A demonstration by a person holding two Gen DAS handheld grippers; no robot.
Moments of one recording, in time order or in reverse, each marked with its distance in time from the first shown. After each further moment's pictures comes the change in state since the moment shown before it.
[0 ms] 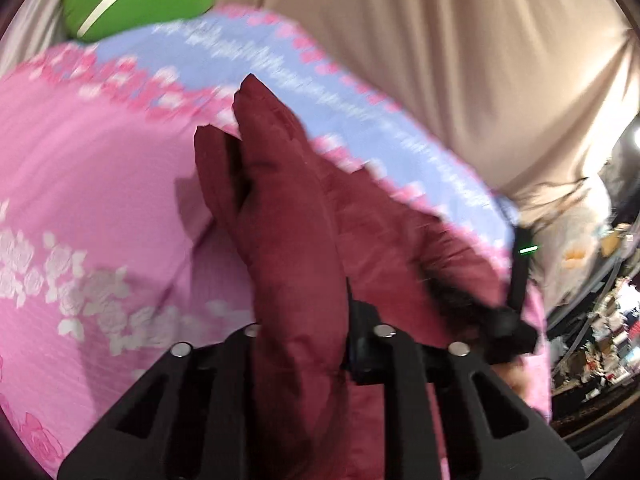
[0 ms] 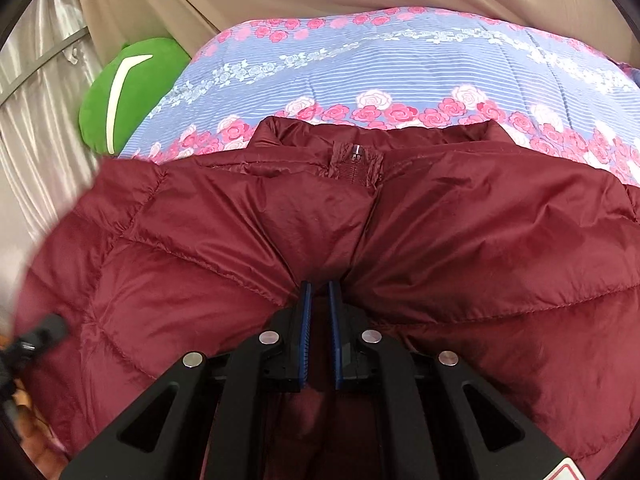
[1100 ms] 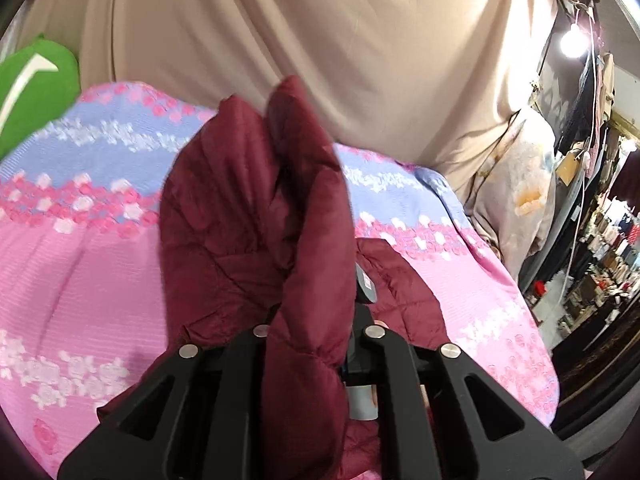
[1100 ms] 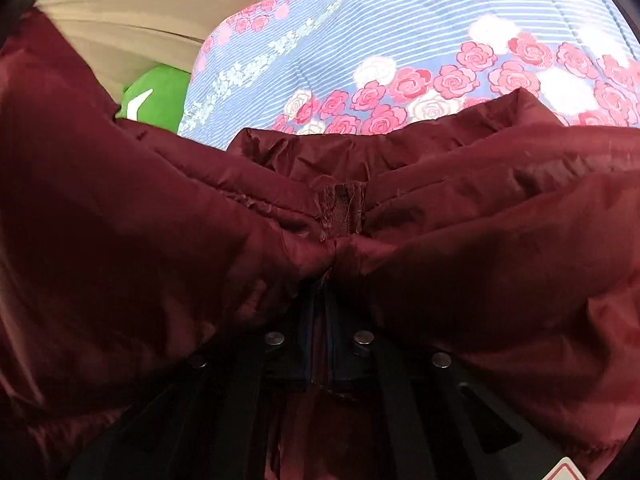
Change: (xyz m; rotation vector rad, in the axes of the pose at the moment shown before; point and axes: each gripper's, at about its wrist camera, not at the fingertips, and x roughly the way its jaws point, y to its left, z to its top) left arm 0.029 -0.183 -0.014 0.290 -0.032 -0.103; right arm 0.036 -0.051 0.056 0.238 0.192 0.334
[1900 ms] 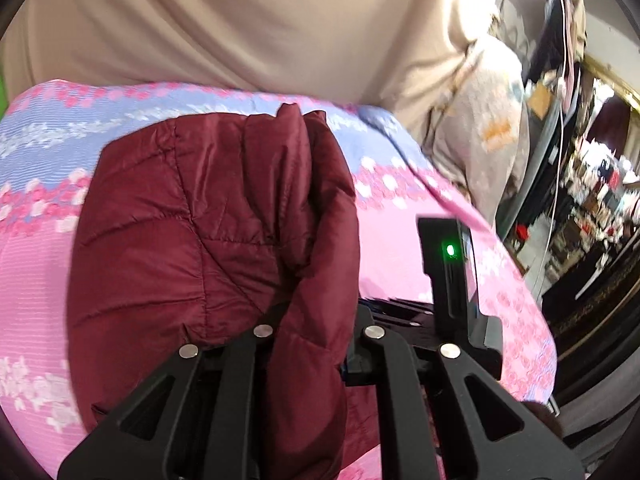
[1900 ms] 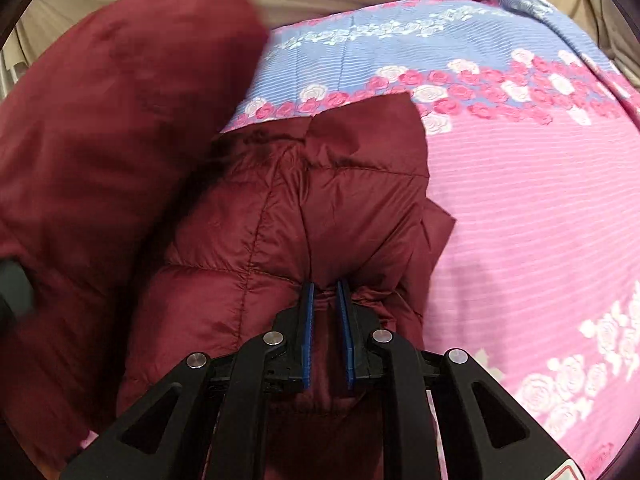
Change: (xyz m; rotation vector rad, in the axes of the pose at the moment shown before) left arm 0.090 -0.115 -0.034 0.145 0.153 -0.075; right arm -0.199 -0.097 -0.131 -0.049 -0.261 -0.357
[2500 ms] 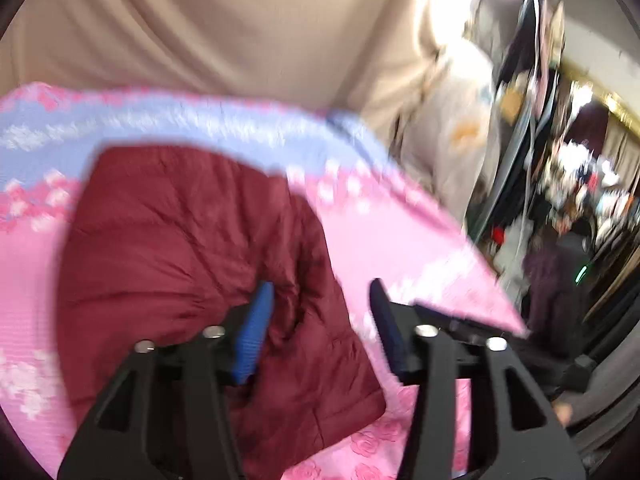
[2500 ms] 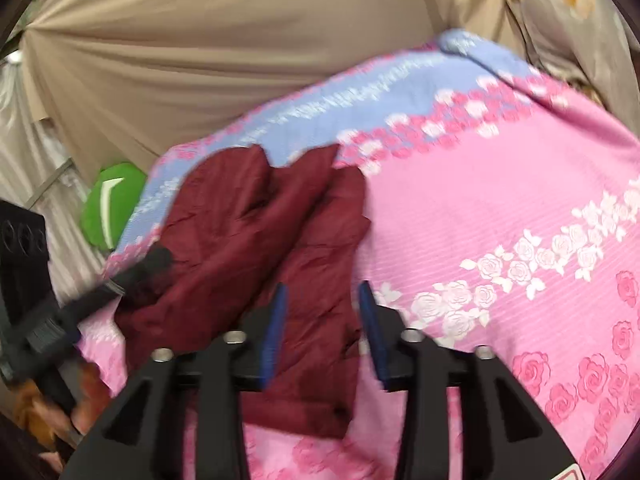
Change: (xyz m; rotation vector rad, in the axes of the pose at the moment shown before) left arm -0.047 -0.010 -0.006 -0.012 -0.106 -0.092; right arm -0.131 -0.026 -0.061 0.074 -0.224 0.047
